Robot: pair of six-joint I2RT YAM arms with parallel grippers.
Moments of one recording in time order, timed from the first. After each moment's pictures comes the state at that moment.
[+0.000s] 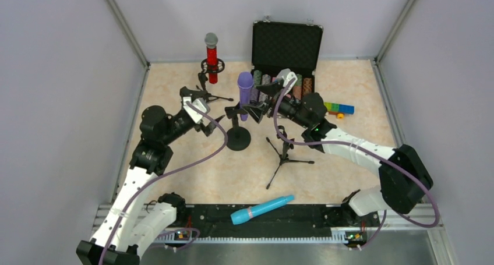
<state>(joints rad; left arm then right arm) -0.27 0.81 0.83 -0.05 0.56 0.49 0.69 1.44 0.89 0.75 -0.35 0.18</state>
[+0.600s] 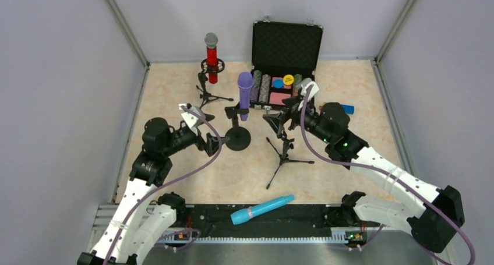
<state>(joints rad) -0.27 0.67 0.71 -0.16 0.67 0.14 0.69 1.05 0.79 0.27 -0.16 0.15</state>
